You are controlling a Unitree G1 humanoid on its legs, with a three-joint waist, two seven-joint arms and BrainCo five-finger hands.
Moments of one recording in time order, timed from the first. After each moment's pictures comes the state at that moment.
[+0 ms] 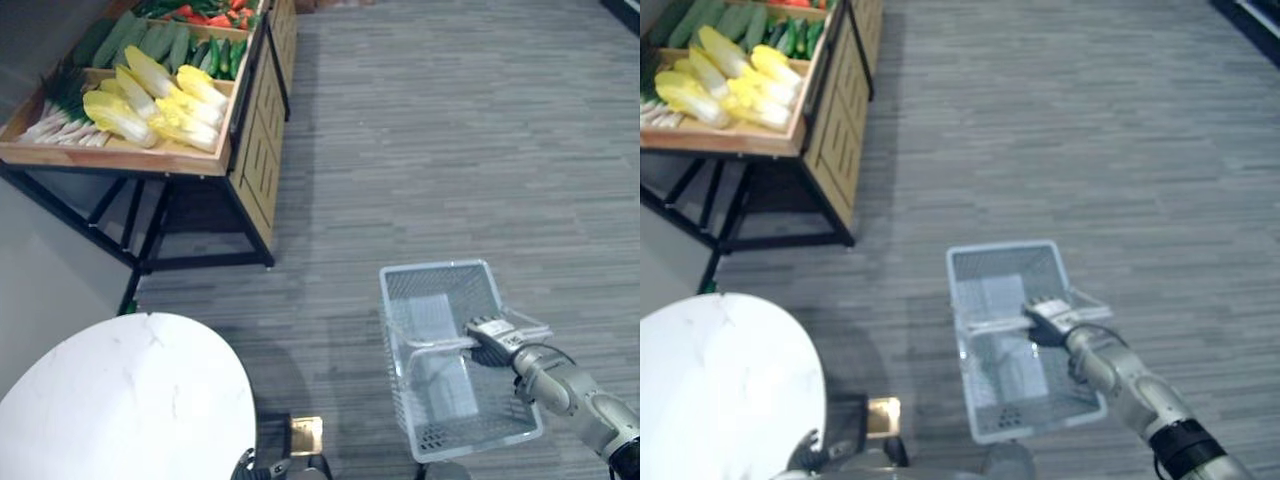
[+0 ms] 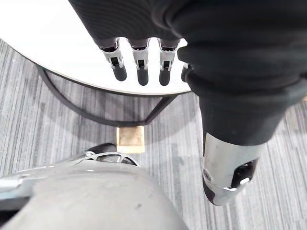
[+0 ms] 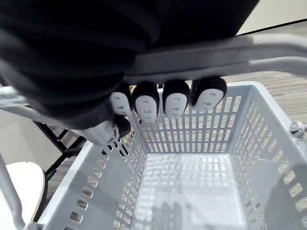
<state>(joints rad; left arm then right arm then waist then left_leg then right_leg) 0.18 0.11 0.11 0.99 0.04 -0.11 0.15 -0.03 -0.76 0.36 0.17 -0.67 -0.27 0.00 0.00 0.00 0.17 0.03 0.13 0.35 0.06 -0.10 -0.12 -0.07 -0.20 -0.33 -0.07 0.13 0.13</state>
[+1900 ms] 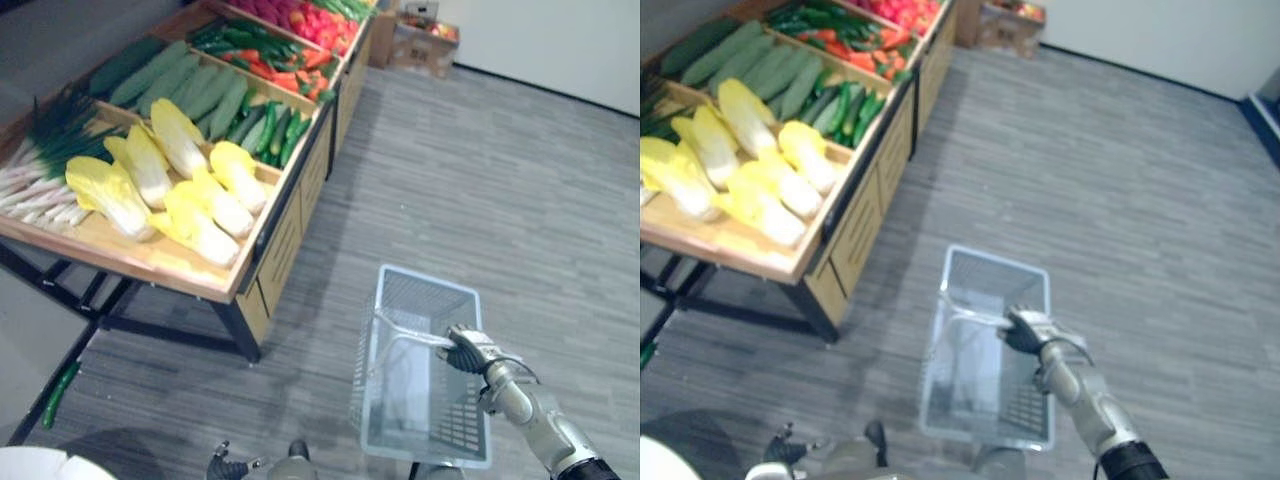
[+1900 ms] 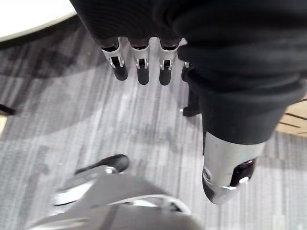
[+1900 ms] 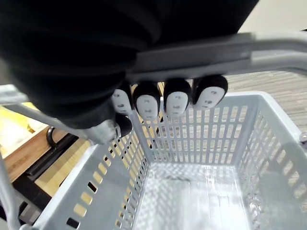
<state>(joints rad) 0.16 0.20 0.07 0.93 0.06 -0.06 0.19 0.03 -0.47 0.25 0.21 -0.67 -0.21 0.00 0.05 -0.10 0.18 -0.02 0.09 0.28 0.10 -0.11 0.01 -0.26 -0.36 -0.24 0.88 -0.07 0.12</state>
